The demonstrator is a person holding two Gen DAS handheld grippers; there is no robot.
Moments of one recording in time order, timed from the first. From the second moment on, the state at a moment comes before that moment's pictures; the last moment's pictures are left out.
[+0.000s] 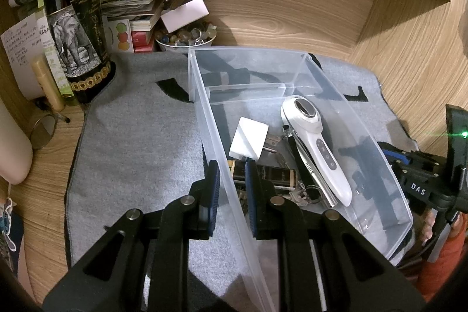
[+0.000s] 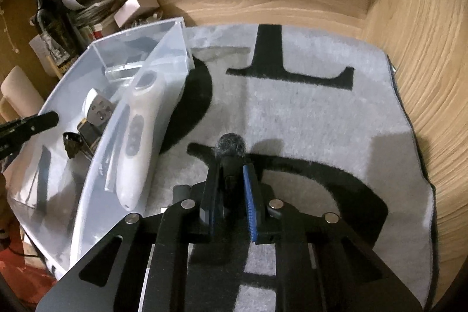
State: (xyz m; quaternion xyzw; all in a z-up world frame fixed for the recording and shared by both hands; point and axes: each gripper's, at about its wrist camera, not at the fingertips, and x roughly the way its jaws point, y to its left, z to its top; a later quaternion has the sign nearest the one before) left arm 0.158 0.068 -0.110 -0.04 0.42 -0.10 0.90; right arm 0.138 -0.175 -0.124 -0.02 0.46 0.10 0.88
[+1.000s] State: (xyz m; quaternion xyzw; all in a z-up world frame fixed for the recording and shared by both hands) left arm 0.156 0.067 -0.111 -0.05 0.42 -0.10 0.90; right arm 0.147 -0.071 -0.067 -0.14 0.37 0.24 0.89
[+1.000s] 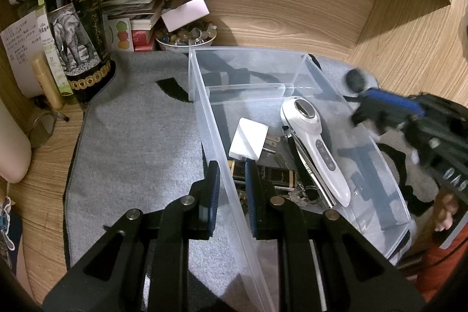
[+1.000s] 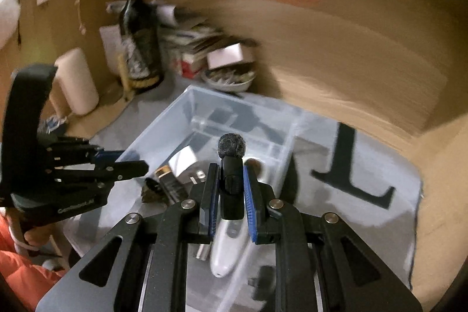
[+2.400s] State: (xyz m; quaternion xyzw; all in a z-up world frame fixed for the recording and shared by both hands) left arm 0.159 0.069 -0.111 -0.04 0.43 -0.10 0.90; right arm 0.130 -0.168 -0.090 -0.09 0.41 0.12 0.90
